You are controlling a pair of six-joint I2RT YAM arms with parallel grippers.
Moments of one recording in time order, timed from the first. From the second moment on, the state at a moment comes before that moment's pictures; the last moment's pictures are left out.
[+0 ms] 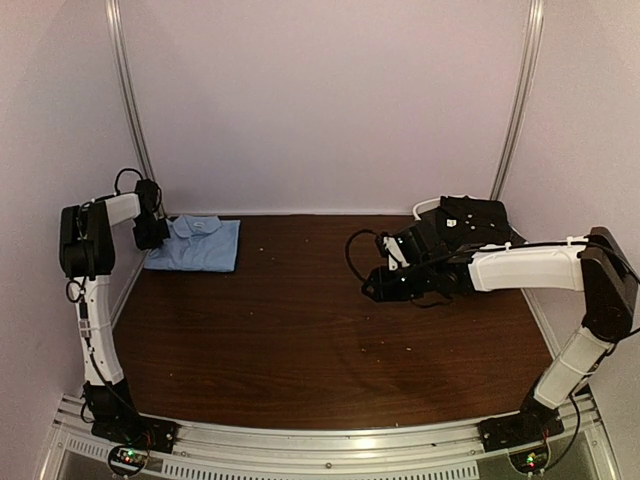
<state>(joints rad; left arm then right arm) 0.13 2.31 1.88 -0.64 -0.18 -0.33 0.72 1.62 1.02 -0.15 -0.09 0.55</state>
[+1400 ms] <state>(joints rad) -0.08 1.91 1.70 -0.55 -0.08 -0.28 0.72 1.57 1.02 -0.20 0.03 0.54</state>
